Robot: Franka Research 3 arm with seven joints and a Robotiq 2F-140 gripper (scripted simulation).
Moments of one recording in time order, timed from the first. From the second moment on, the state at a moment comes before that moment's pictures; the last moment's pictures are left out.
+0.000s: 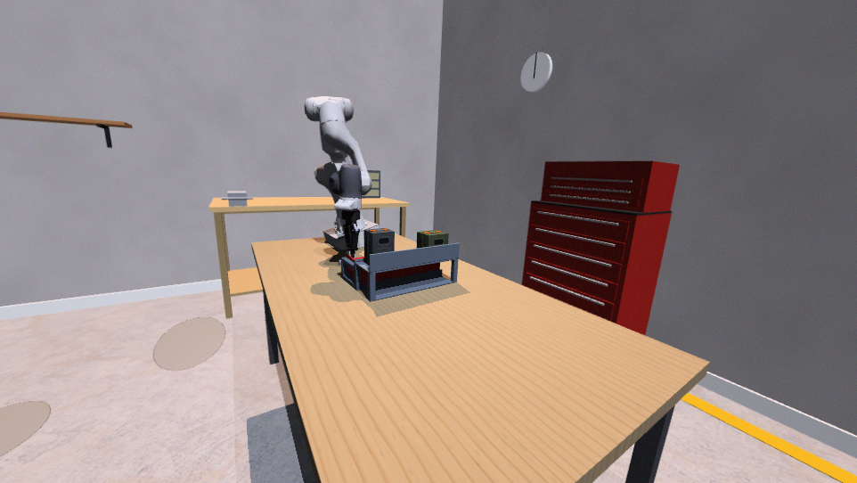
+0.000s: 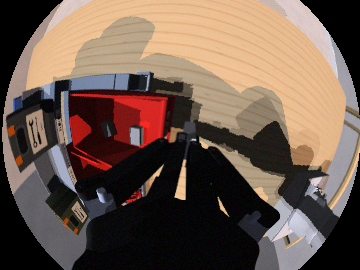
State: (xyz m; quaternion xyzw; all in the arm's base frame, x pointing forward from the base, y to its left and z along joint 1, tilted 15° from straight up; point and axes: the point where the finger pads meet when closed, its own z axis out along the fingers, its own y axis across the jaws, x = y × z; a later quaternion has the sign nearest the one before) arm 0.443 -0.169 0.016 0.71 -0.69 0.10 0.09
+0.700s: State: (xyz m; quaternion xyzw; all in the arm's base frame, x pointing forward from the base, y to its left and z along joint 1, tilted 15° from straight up) arm 0.443 -0.168 0.016 0.71 -0.69 0.10 0.09
